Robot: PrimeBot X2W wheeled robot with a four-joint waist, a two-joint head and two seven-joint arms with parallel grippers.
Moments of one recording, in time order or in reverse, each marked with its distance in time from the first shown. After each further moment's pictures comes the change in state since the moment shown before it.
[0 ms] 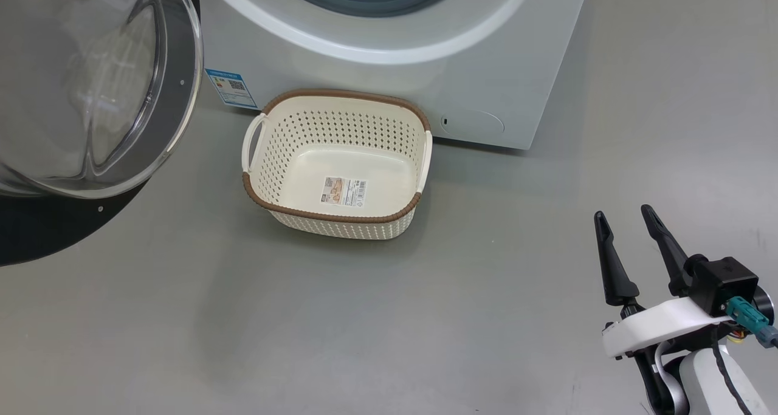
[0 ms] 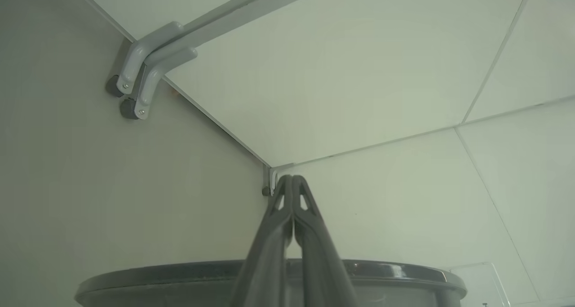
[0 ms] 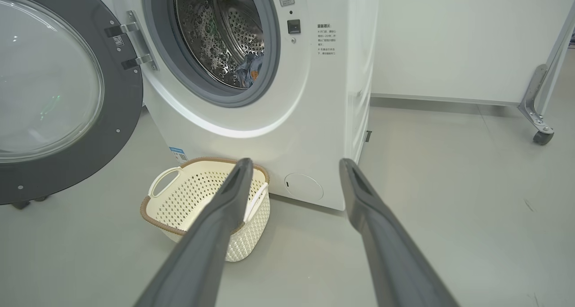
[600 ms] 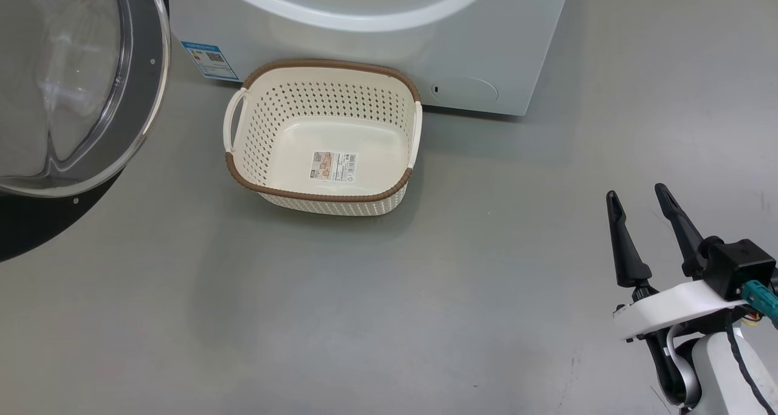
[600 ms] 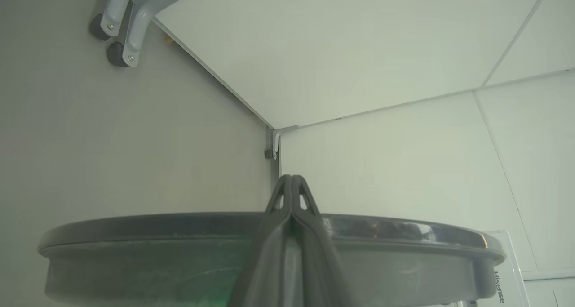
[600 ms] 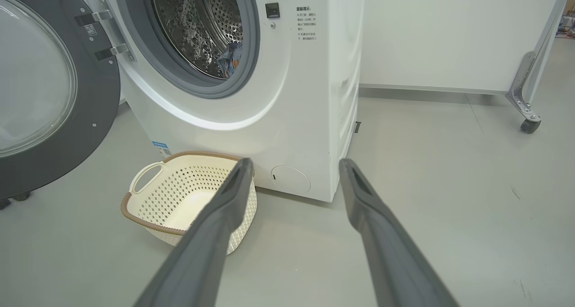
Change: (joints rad) left arm -0.036 0.018 -0.001 0.049 -0.072 -0.004 0.096; right arm -0.029 -0.026 -0.010 -0.030 0.000 0.000 0.013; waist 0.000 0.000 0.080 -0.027
